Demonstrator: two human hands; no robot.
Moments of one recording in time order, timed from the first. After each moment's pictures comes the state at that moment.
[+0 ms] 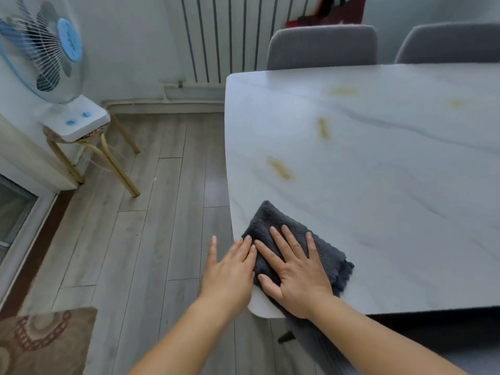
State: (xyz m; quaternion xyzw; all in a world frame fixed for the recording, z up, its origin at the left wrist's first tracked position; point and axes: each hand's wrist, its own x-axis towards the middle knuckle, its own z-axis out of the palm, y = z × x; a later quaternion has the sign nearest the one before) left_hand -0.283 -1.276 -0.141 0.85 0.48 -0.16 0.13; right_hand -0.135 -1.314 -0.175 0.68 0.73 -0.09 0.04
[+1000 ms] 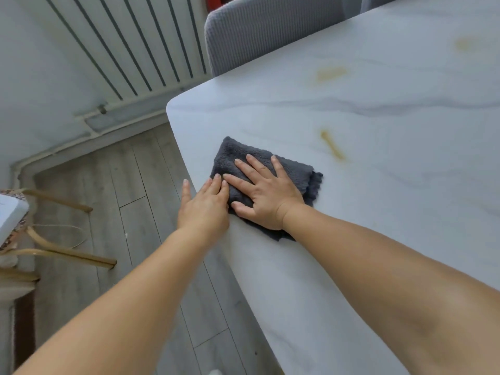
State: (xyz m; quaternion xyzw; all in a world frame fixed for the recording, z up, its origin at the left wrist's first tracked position) left_hand -0.225 -0.921 -0.149 0.89 0.42 -0.17 0.05; right_hand -0.086 -0.974 -0.181 0.73 0.68 -0.10 0.00
